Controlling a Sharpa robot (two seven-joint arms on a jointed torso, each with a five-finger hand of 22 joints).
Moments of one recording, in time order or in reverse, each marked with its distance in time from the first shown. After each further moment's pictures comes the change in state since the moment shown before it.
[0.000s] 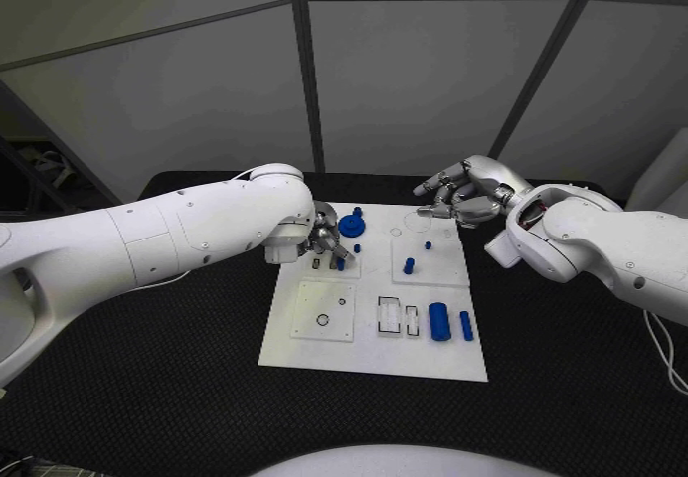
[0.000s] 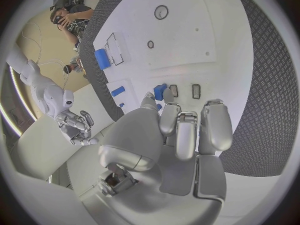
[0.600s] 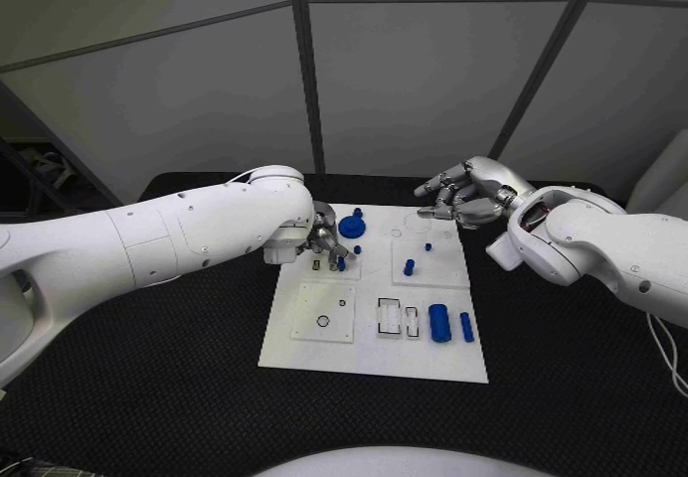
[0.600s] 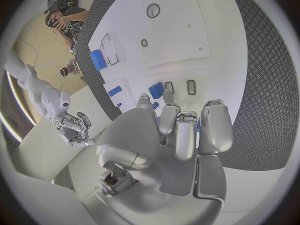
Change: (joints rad) left arm 0.000 -0.004 0.000 0.007 -0.051 -0.010 -0.005; left_hand -0.081 -0.024 -0.047 0.047 -0.011 -0.004 0.004 0.010 0.018 0.013 0.002 0.015 -0.001 -0.001 0.005 0.004 0.000 0.000 0.004 0.004 0.004 0.002; right arm 0.000 -0.012 0.000 0.019 0.004 -0.007 0.008; right_hand 0.004 -0.004 0.000 0.000 -0.005 0.000 0.000 0.000 0.000 0.016 0.002 0.008 0.015 0.000 0.000 0.011 0.000 0.000 0.004 -0.003 0.017 0.013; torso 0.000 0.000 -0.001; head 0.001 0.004
